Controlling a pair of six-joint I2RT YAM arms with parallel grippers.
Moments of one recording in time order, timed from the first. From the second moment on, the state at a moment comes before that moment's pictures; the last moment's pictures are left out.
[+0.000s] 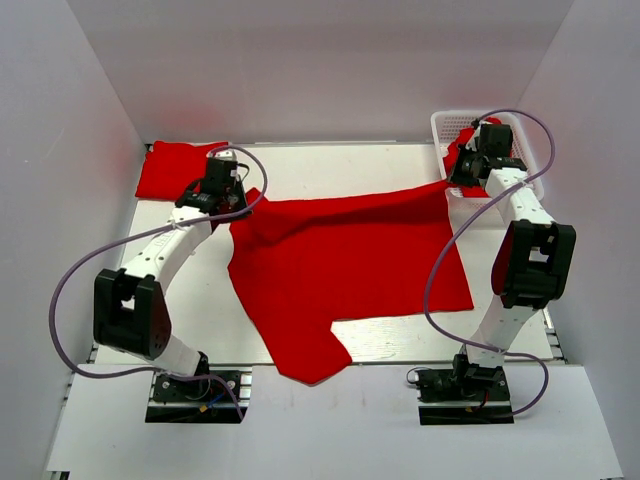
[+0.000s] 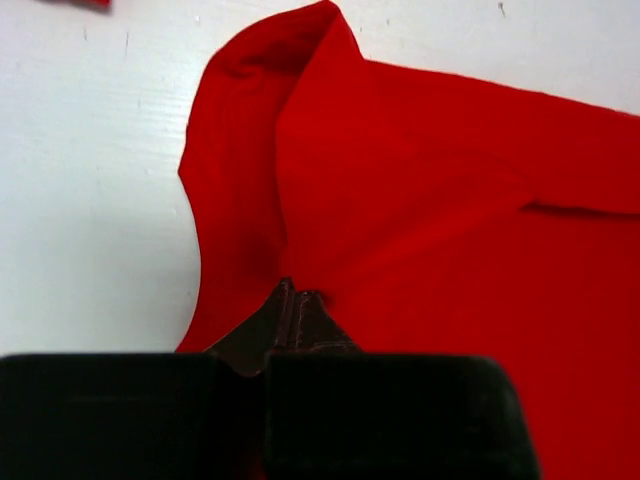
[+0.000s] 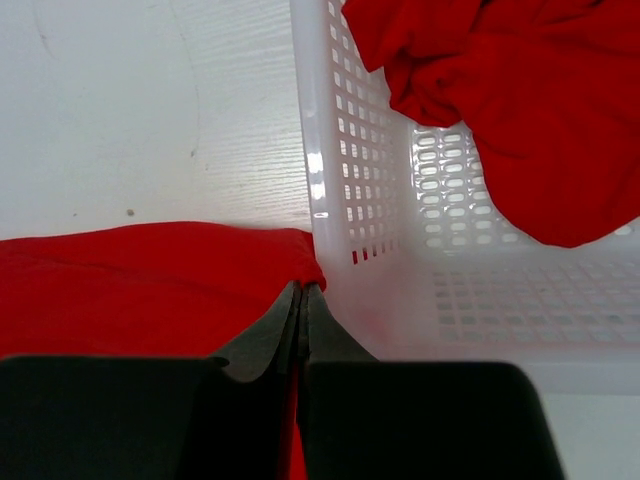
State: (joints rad) left arm -0.26 1.52 1.20 -0.45 -0.16 -0.39; right arm -0.06 1.84 1.52 -0.43 -0.18 0.16
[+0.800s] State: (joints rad) left arm -0.26 1.29 0.94 -0.60 0.03 -0.53; right arm -0.06 1.83 1.50 -0.50 -0.14 0.12
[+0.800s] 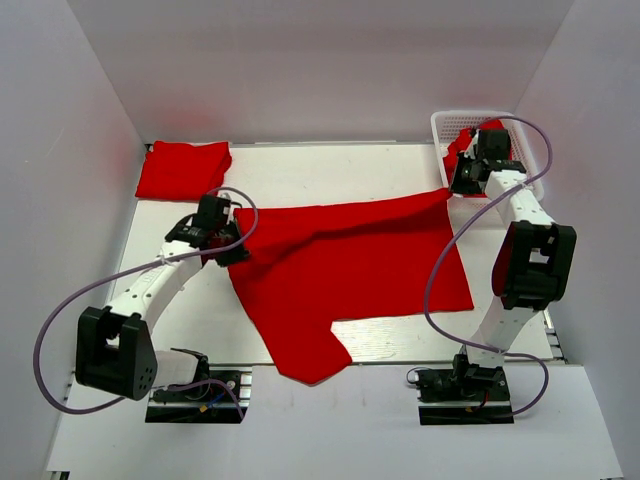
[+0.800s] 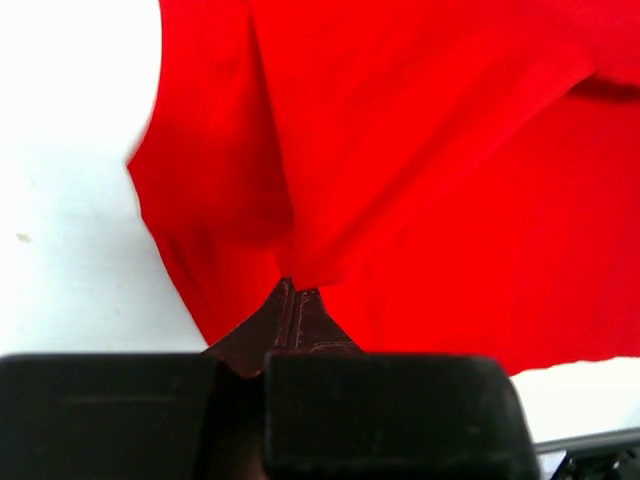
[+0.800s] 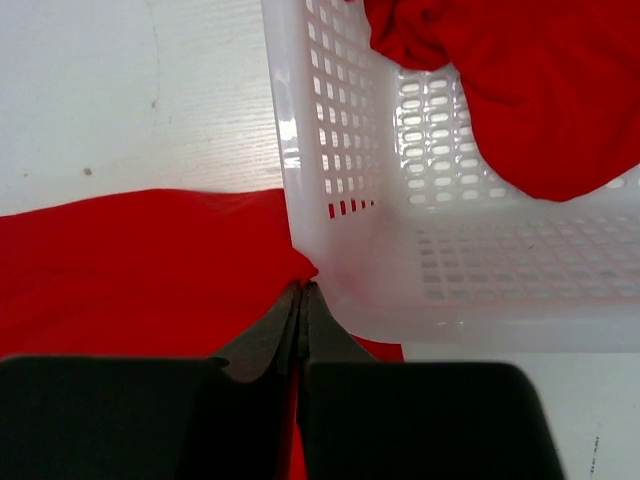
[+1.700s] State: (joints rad) left arm -0.27 1.30 0.78 -0.60 0.12 -0.54; right arm -0.06 1.78 1.34 -0.49 -0.11 0.13
